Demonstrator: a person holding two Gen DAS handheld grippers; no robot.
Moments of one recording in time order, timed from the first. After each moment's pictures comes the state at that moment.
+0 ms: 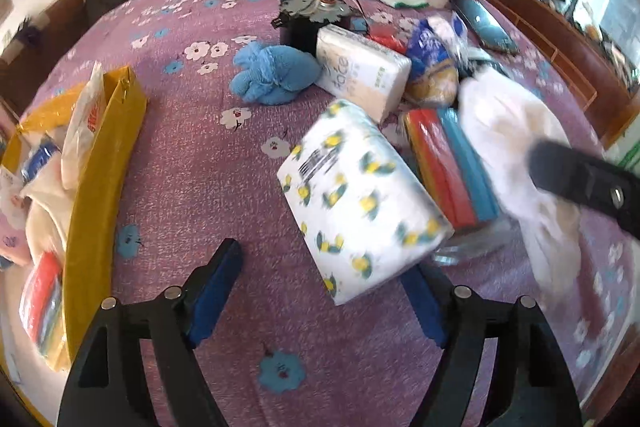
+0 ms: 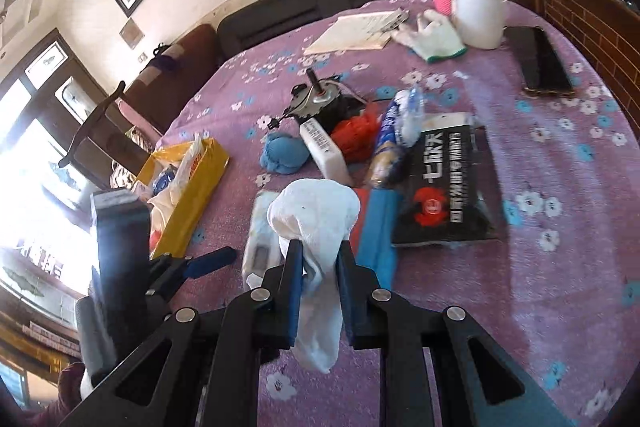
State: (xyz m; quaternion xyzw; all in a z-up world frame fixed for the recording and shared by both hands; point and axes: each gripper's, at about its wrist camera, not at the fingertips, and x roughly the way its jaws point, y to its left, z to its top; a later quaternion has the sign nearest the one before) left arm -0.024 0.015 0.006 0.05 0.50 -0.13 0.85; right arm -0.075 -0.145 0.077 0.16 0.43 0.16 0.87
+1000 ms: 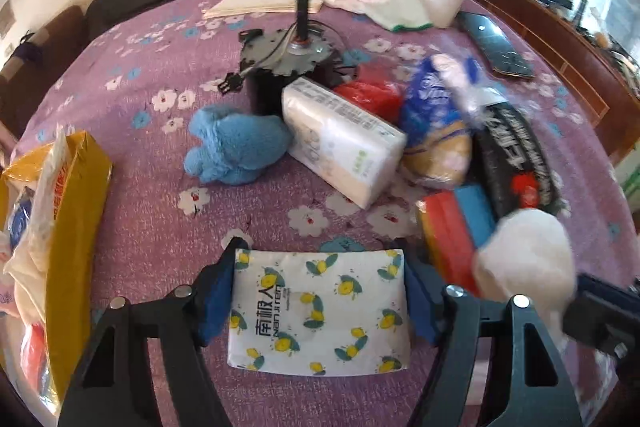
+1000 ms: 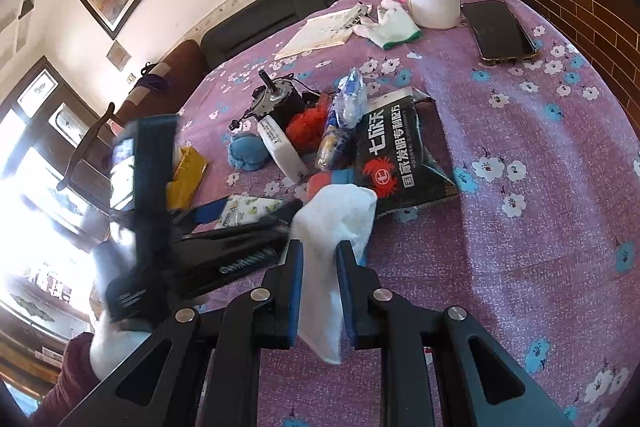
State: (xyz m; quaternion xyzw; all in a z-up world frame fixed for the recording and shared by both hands) left arm 0.021 -0.022 0.006 0.06 0.48 -0.13 0.86; right arm -0.088 -0.184 0.057 0.20 0.43 0.15 0.87
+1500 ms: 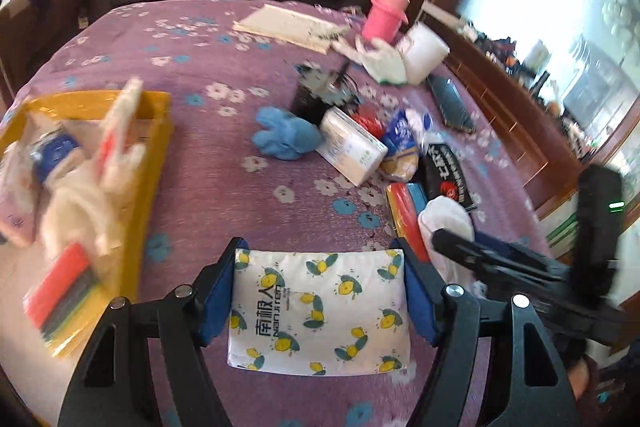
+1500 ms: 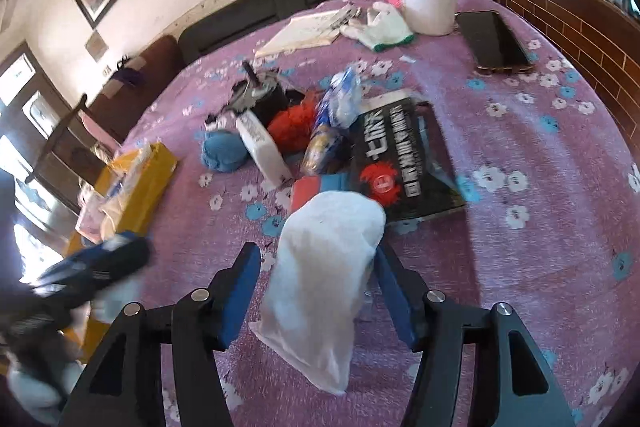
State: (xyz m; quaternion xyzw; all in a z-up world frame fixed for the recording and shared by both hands) left arm -0.044 0.070 0.064 -0.07 0.44 -0.18 0.88; right arm -0.071 -0.154 0.041 0.14 0.45 0.09 0.88
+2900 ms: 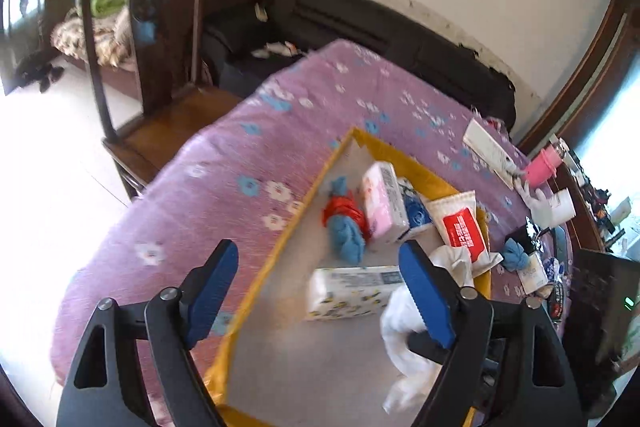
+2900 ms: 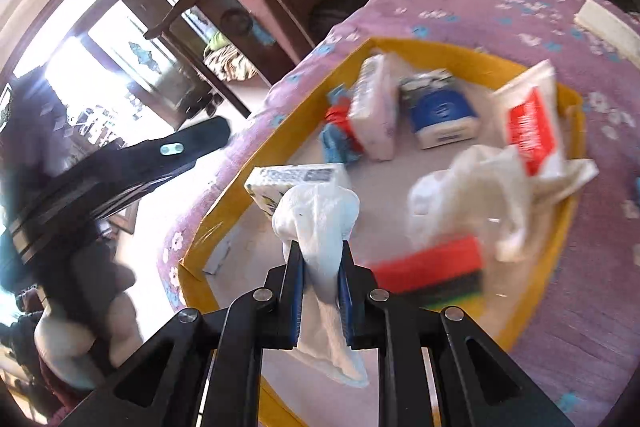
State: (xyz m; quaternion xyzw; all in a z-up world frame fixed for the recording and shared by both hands) left arm -0.081 0.372 0.095 -0.20 0.38 0.06 0.90; right arm -0.045 0.192 0.067 0.05 0.51 0.38 0.77
